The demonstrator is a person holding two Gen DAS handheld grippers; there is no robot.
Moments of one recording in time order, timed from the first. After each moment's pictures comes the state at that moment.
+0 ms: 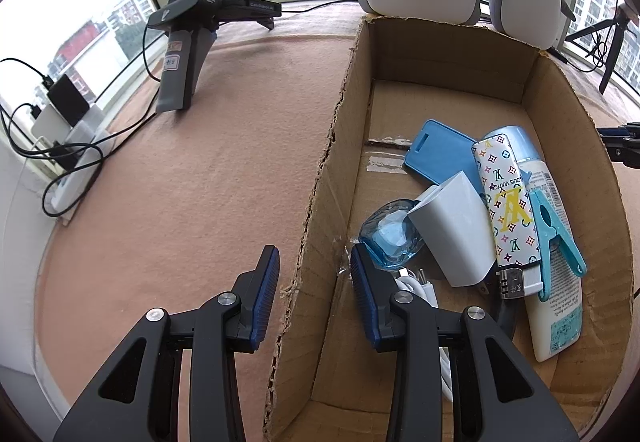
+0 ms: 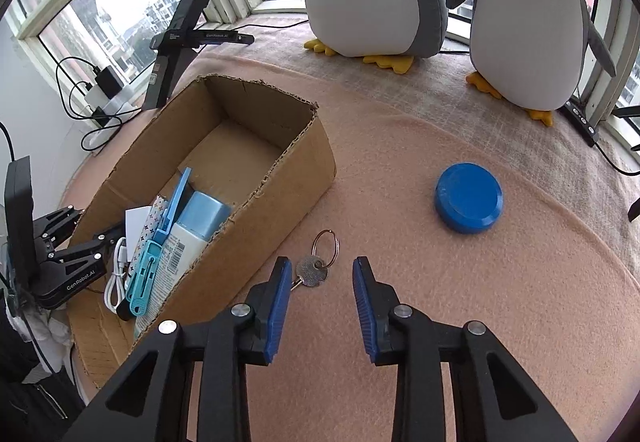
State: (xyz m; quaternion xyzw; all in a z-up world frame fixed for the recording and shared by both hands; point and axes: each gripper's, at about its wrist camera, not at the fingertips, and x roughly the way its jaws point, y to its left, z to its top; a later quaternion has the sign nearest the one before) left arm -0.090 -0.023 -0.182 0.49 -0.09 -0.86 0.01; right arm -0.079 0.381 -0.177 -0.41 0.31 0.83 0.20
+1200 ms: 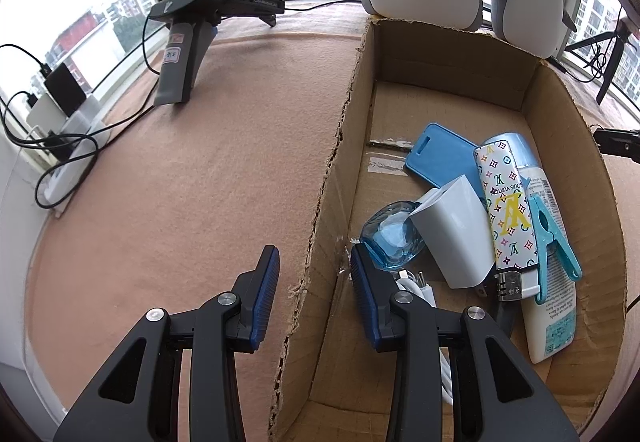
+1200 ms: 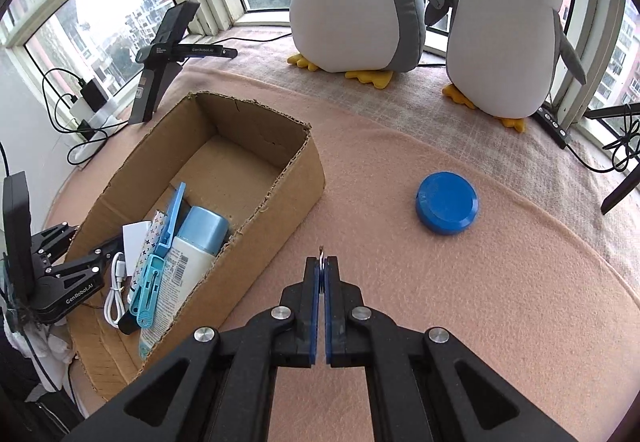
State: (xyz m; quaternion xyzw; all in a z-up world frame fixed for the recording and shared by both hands) left arm -0.089 -0.028 -0.182 0.50 -0.07 -0.87 0.00; right arm -0.072 0.371 -0.151 -0.41 0.30 0.83 0.25
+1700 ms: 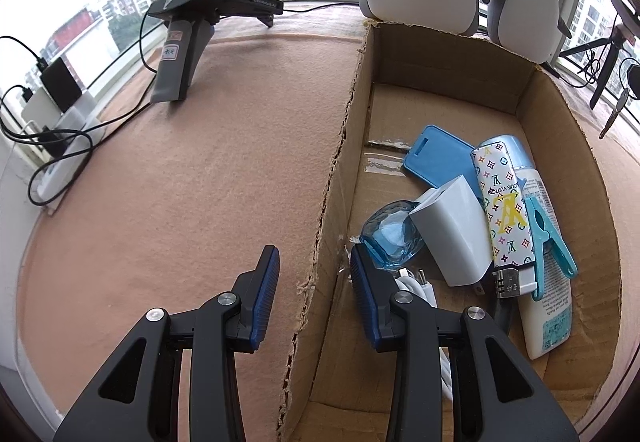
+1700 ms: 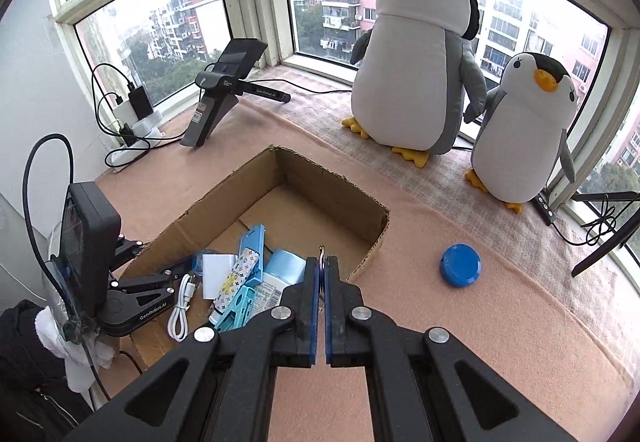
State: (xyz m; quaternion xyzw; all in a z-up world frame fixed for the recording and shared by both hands) left arm -0.087 -0.033 -0.182 0.49 -0.05 -0.87 -0.01; right arm -0.102 0.324 -0.070 -0.38 0.22 0.86 0.25
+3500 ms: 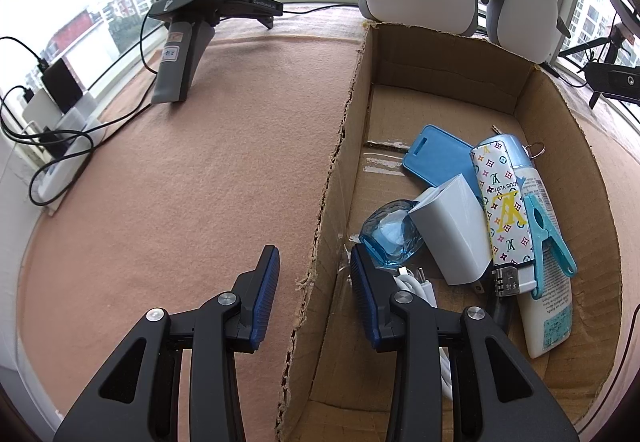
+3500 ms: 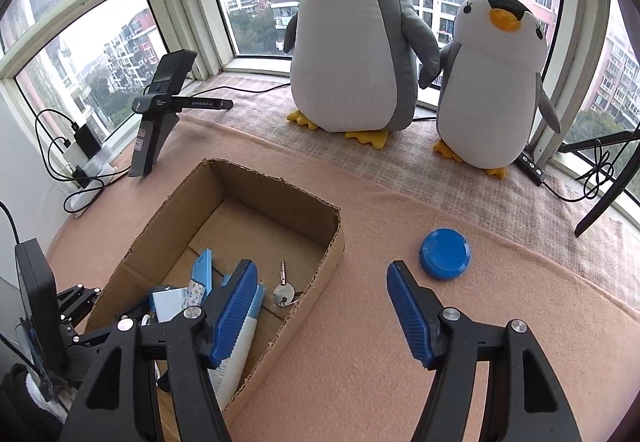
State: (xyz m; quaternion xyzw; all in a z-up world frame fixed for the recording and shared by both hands) left arm -0.088 -0.036 -0.180 0.49 -0.05 -0.87 -0.01; right arm -0.092 0.371 -0.108 -0.37 0.29 0.83 0.31
